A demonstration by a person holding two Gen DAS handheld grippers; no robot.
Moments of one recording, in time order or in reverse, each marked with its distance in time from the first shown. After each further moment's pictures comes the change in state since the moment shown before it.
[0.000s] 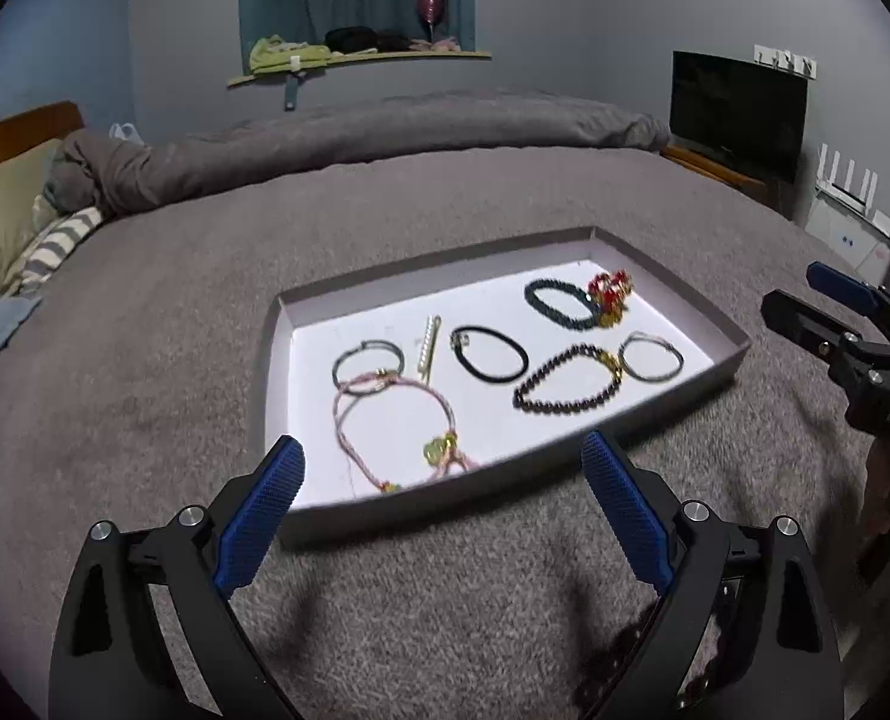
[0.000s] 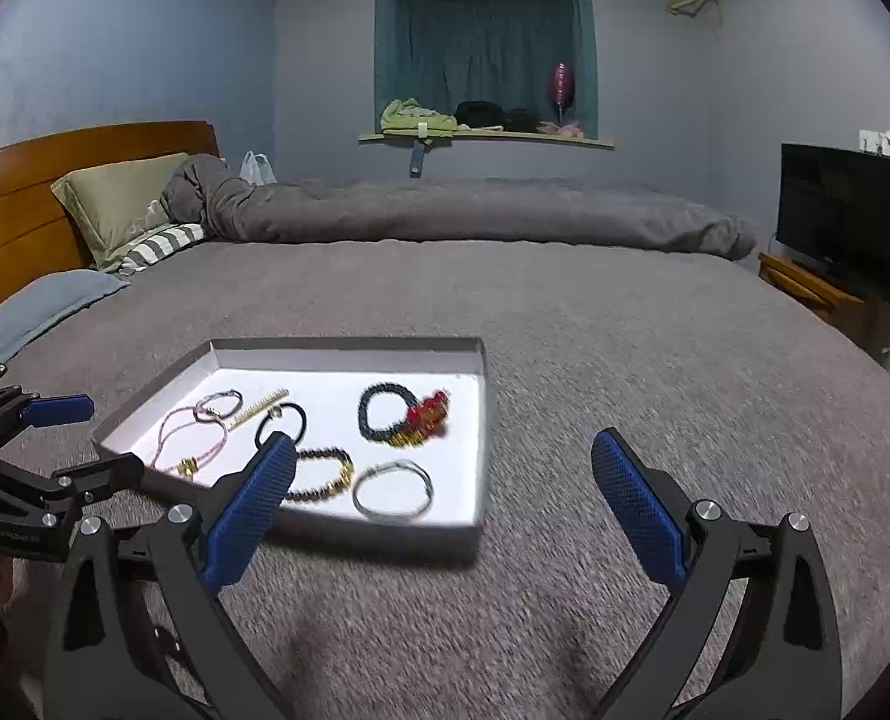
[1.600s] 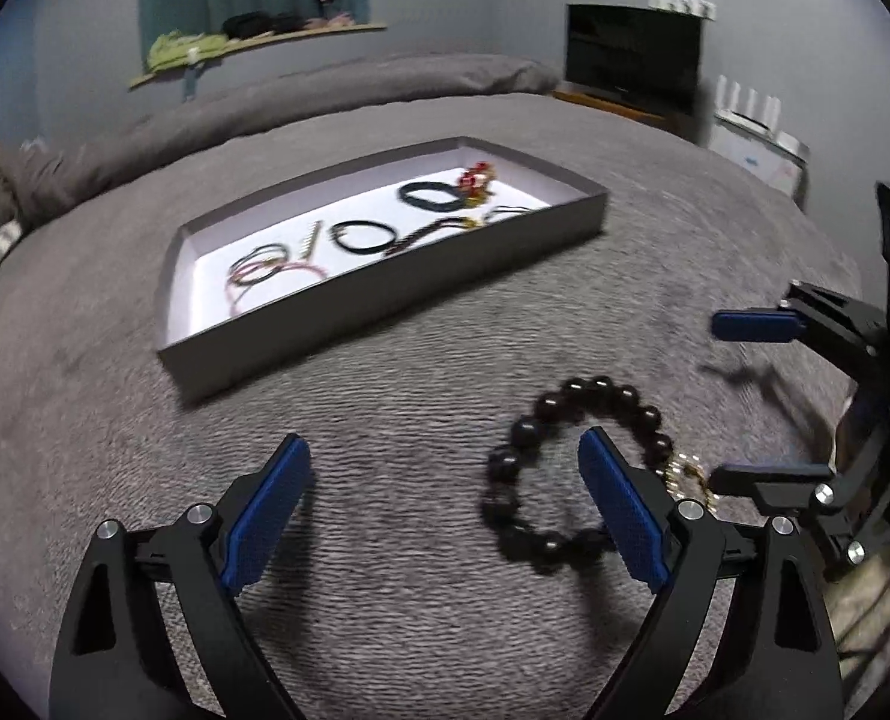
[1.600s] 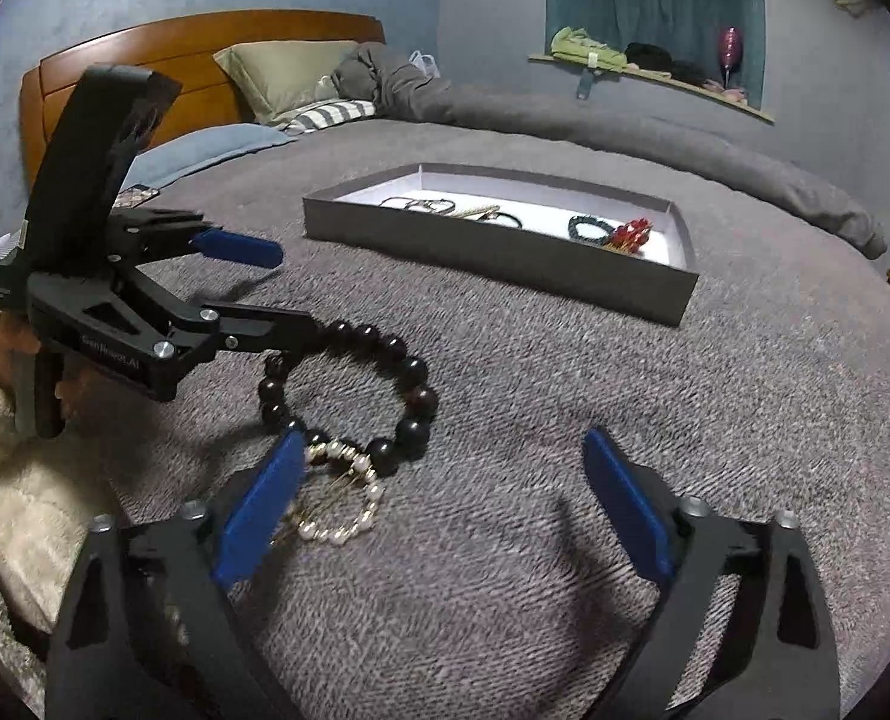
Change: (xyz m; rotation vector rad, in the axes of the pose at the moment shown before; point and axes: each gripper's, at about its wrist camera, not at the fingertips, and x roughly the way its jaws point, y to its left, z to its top) left arm -0.028 -0.033 -0.066 0.162 0.066 -0.199; right arm -0.059 0.061 -0.093 -0.252 0.215 0.348
